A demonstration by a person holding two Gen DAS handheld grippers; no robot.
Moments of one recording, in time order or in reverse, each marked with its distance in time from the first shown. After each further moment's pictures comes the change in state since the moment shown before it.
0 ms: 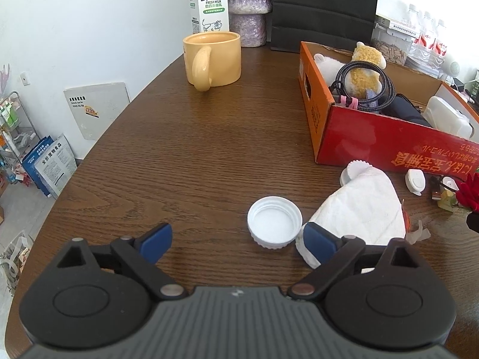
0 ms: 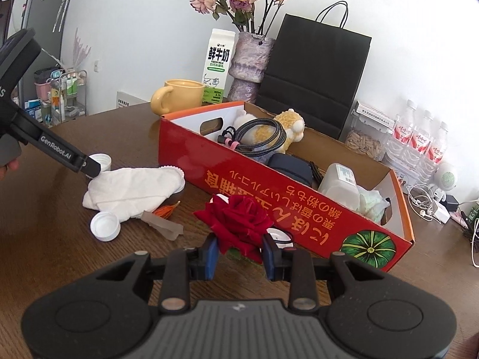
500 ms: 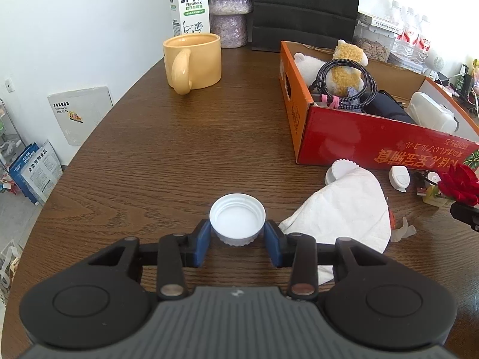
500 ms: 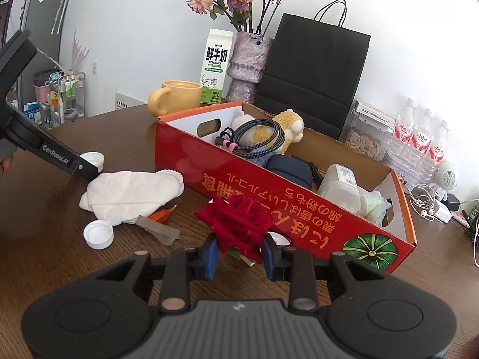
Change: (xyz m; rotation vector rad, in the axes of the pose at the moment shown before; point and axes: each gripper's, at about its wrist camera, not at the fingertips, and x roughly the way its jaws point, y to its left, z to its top) left arm -0.002 -0.006 0.003 0.039 -0.008 -0.057; right arm 0.004 -0.002 0.002 0.009 -0.004 0.002
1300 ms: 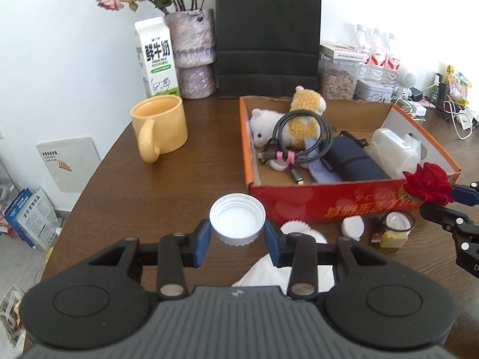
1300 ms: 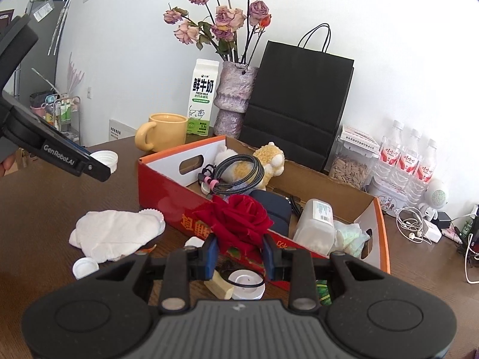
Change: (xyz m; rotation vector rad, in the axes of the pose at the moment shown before) left arm -0.033 -0.047 0.046 0.091 -0.127 -0.033; right arm -0.013 -0.027 0.023 0.020 -0.105 -0.019
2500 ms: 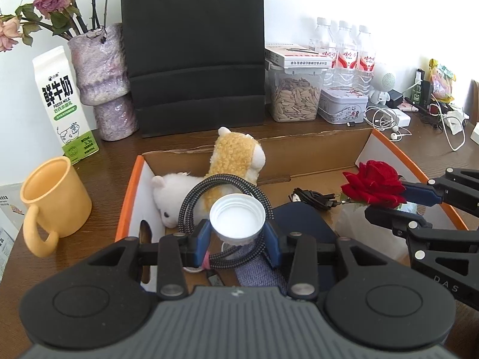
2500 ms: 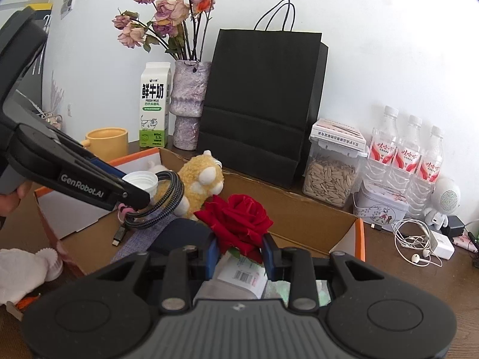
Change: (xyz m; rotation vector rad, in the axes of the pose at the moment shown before) left arm 0.119 -0.087 0.089 0.100 -0.015 -0.113; right arm 0.106 -0.109 0.020 0.071 -0.021 0.019
